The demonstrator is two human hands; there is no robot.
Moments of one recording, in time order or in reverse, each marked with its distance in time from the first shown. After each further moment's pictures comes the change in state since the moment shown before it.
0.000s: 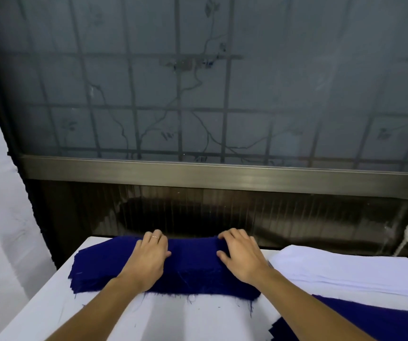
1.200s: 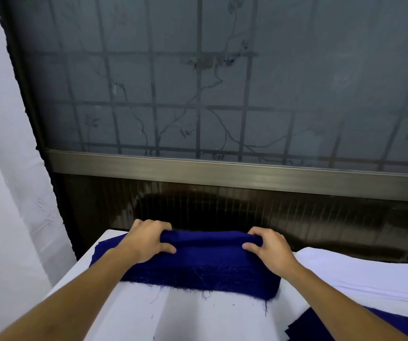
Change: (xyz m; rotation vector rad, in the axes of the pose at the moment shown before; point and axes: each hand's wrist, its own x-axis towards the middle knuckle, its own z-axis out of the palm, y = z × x) left_hand 0.013 -0.041 -0.053 -0.137 -0.185 -0.003; right_hand -0.002 0.022 -0.023 0.317 -0.031 0.131
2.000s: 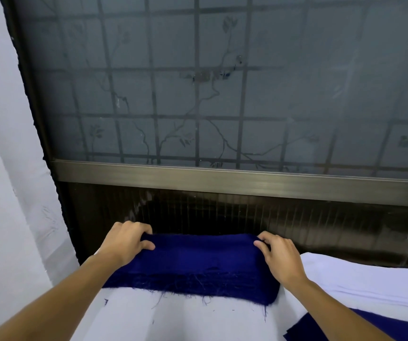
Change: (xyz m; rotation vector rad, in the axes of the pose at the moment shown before) left_hand -0.024 -0.028 -0.020 0.133 0.136 -0.091; right_hand -0.011 0.012 -0.004 -0.090 0.233 0.012
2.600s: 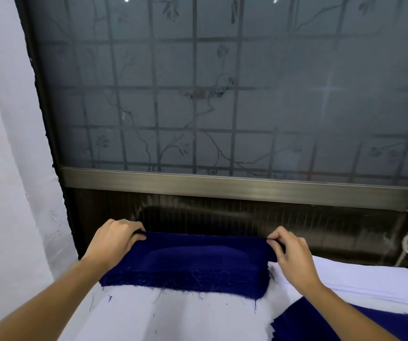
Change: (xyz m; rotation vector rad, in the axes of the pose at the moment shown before) left_hand -0.039 0.002 -0.034 0.029 0.271 0.045; right_hand -0.038 0.004 -0.053 0.197 0.152 -0.054
